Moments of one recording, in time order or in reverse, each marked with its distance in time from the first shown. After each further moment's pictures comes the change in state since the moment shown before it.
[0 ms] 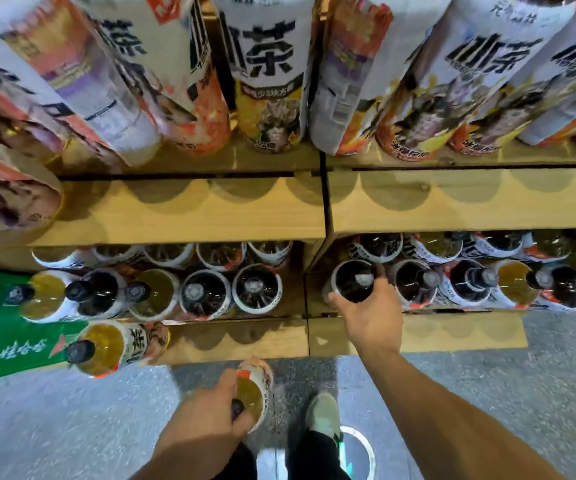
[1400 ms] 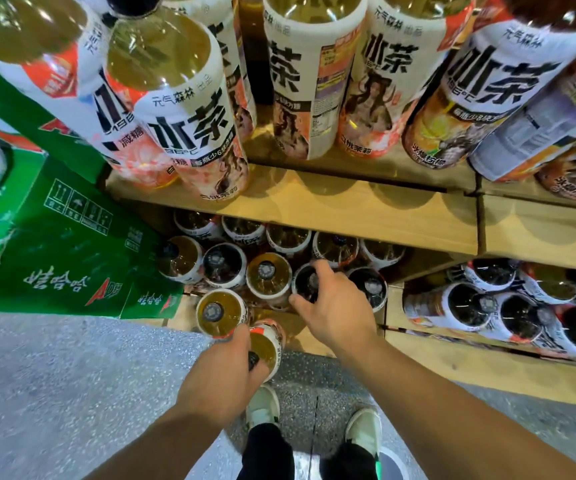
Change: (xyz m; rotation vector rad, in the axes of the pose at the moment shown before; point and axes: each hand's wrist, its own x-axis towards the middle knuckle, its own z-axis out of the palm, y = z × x) left_hand -0.022 -0.129 -0.039 -0.177 0.345 -0.050; right_hand -0.129 -0.155 0.090 -0.431 -0.421 -0.564
